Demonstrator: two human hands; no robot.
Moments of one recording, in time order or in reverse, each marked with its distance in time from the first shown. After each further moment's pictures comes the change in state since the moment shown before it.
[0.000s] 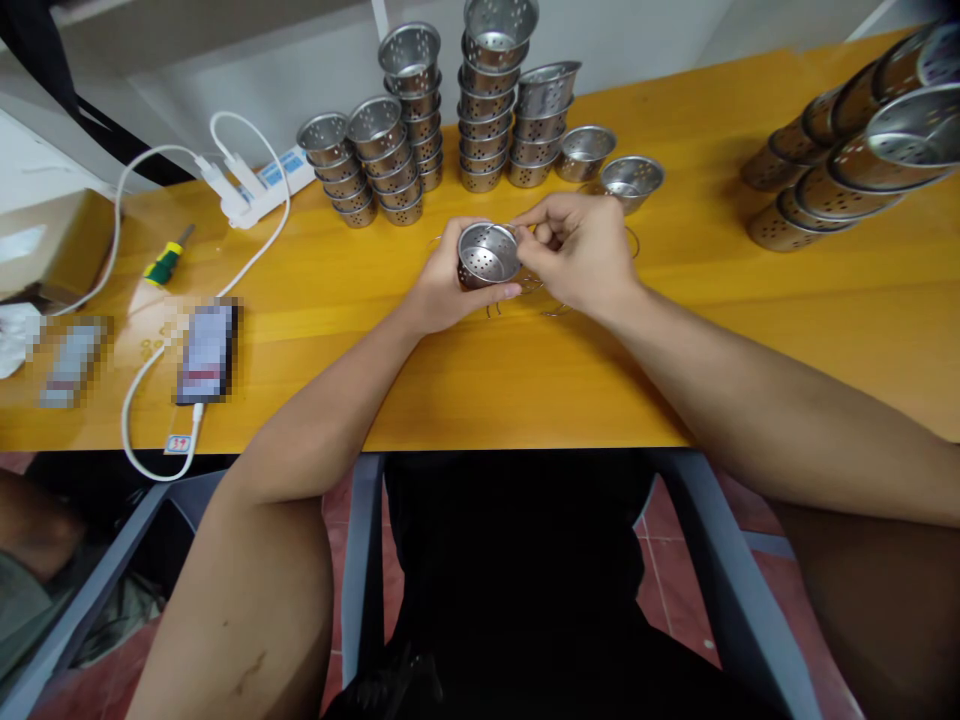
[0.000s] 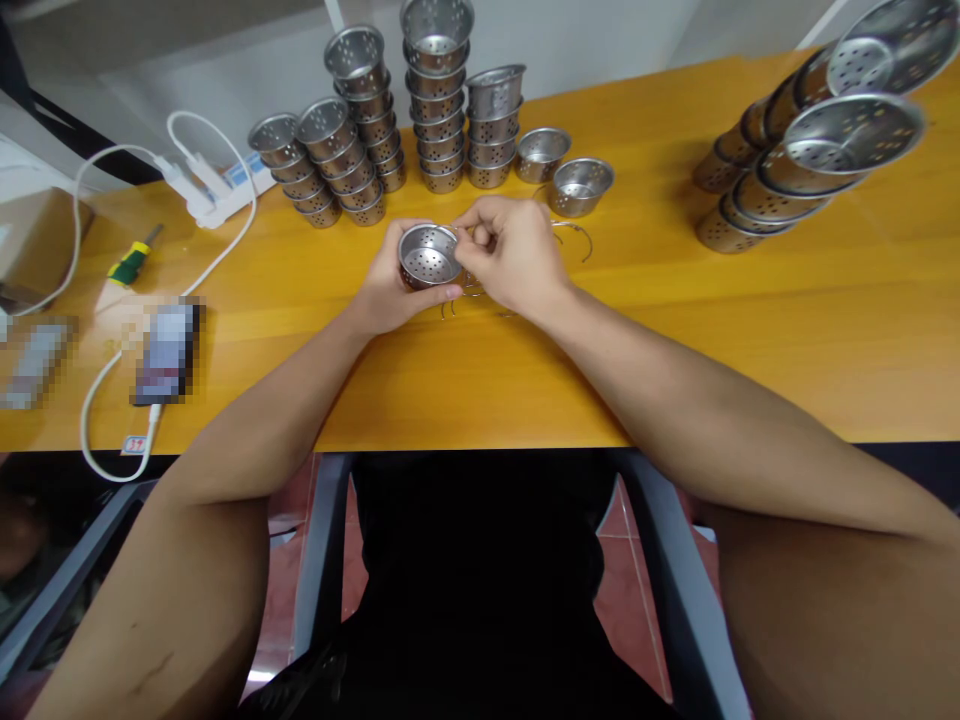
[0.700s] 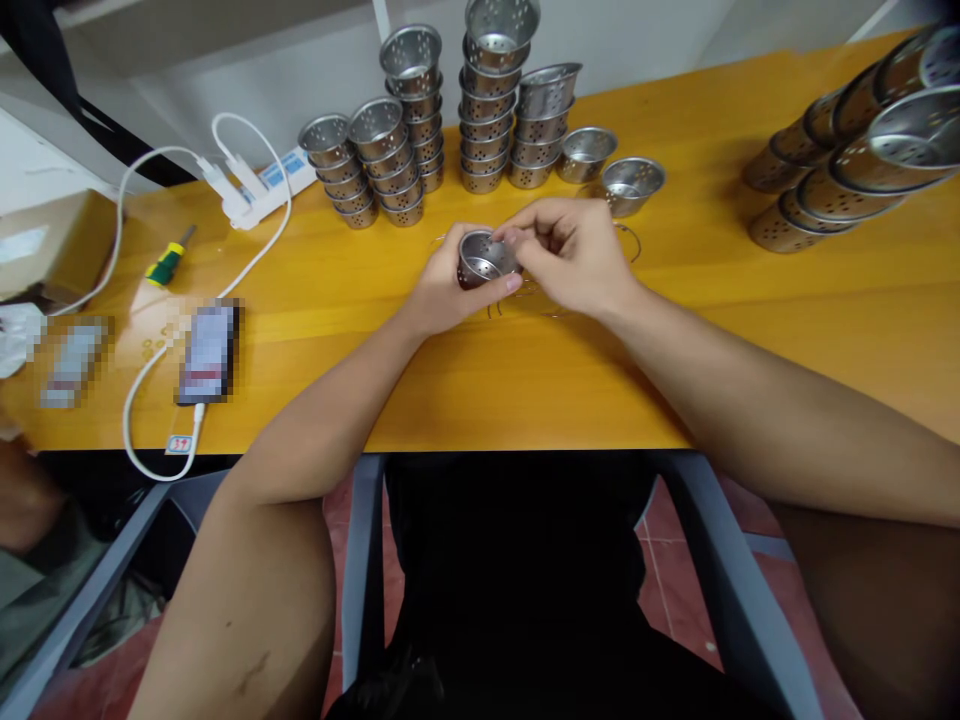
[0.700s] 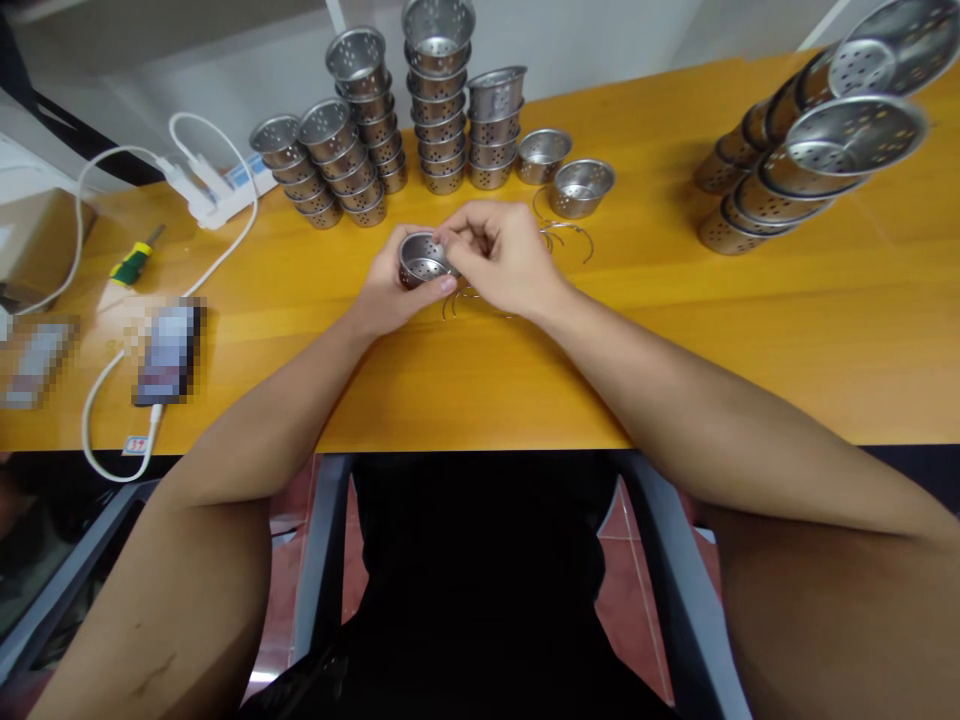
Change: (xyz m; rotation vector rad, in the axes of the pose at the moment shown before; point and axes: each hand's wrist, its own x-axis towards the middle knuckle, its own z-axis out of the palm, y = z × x) left_hand 0.004 0.045 -0.006 -0.195 0.040 -0.210; right_hand 0.018 0.027 0.021 0.484 0.052 -0.347
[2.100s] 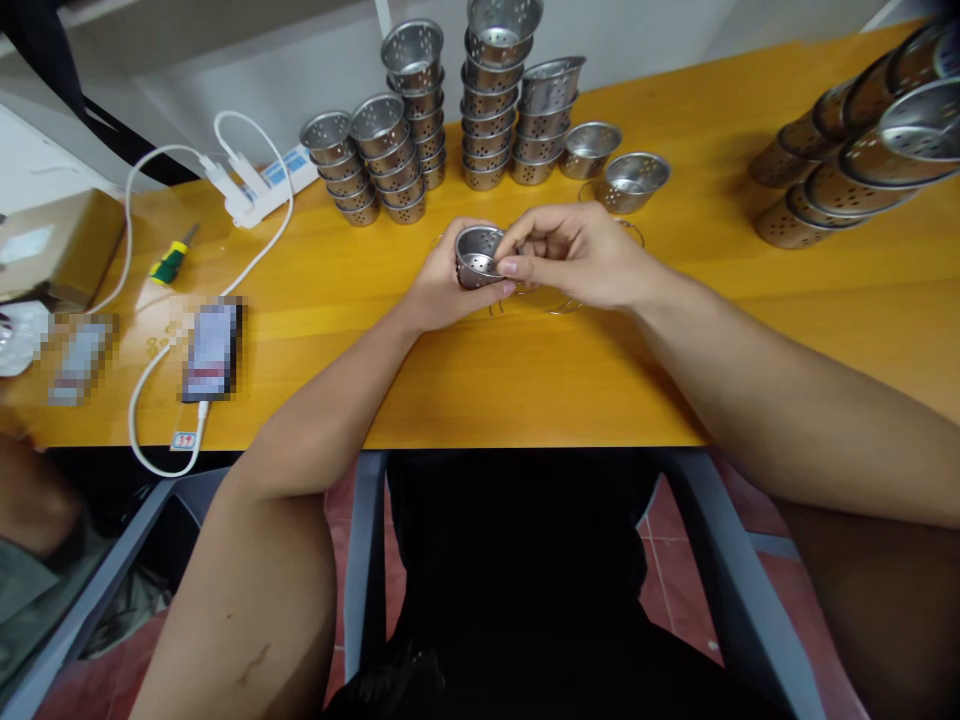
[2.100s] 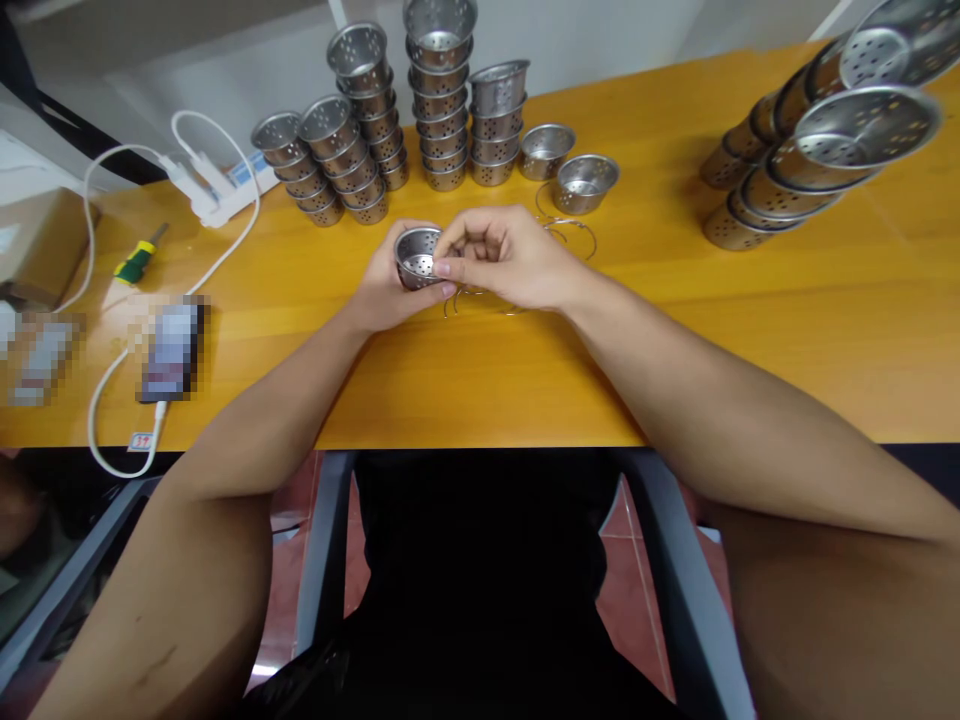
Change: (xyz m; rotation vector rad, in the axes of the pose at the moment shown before) left_hand 0.002 -0.011 -0.006 0.014 -0.024 0.047; right_hand -0.002 -0.013 -0.012 0.205 -0.269 0.093
